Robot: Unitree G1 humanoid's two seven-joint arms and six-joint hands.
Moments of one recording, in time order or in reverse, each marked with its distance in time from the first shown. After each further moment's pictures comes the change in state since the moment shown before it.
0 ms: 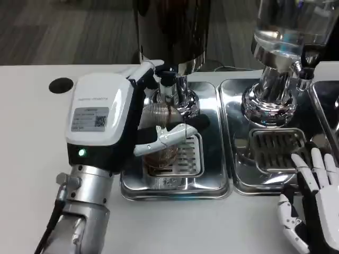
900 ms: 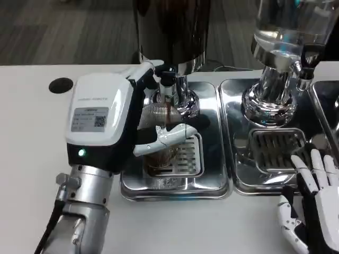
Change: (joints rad) left arm 0.001 0.000 0.001 -0.001 0.001 0.000 0.000; right arm -0.001 0.000 0.002 0.007 0.000 0.000 0.000
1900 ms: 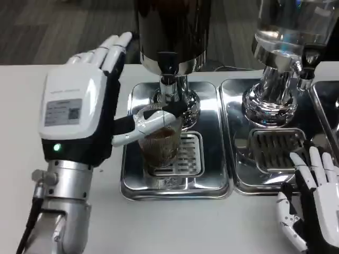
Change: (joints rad) left arm 0.021 0.013 0.086 -0.058 -0.011 0.022 -0.016; right arm -0.032 0.004 0.001 0.030 0.005 0.000 0.002
